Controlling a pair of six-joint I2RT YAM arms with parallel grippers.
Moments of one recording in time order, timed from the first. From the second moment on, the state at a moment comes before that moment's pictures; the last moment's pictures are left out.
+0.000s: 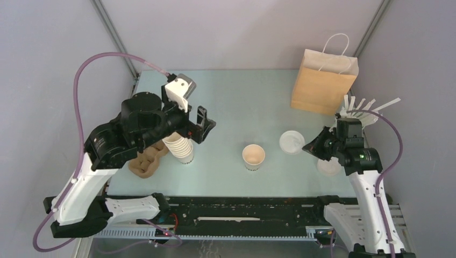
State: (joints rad) left arm -0.93 1.05 1.70 -1.00 -0.23 -0.12; right arm 0.00 0.79 0.92 -0.97 -0.25 0.64
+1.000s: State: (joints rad) left arm -0.90 1.54 2.03 -1.08 0.06 -0.59; right arm 0.48 0.87 1.05 -0.71 -0.34 0.72
